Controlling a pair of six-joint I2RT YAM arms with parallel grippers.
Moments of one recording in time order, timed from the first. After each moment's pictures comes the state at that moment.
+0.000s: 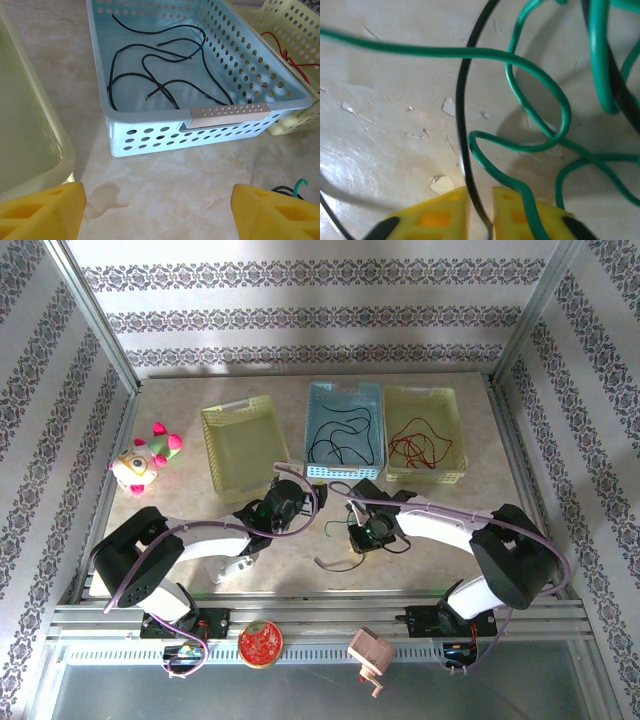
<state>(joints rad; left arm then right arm) -0.81 1.55 0.65 0.43 -0.38 -0.45 0.71 1.50 0.74 -0.59 -0.17 0.41</state>
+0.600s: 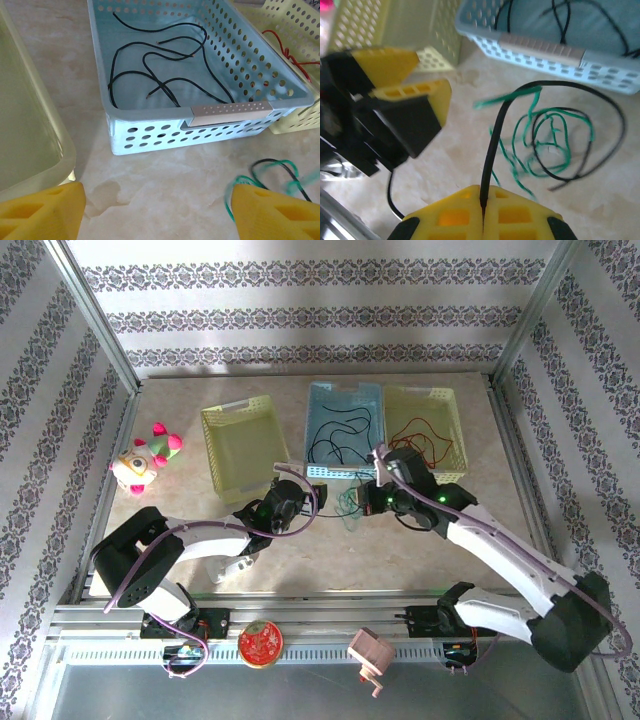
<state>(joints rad) -0.81 1.55 0.65 0.42 -0.38 -0.45 0.59 1.09 0.86 -0.55 -0.18 0.42</state>
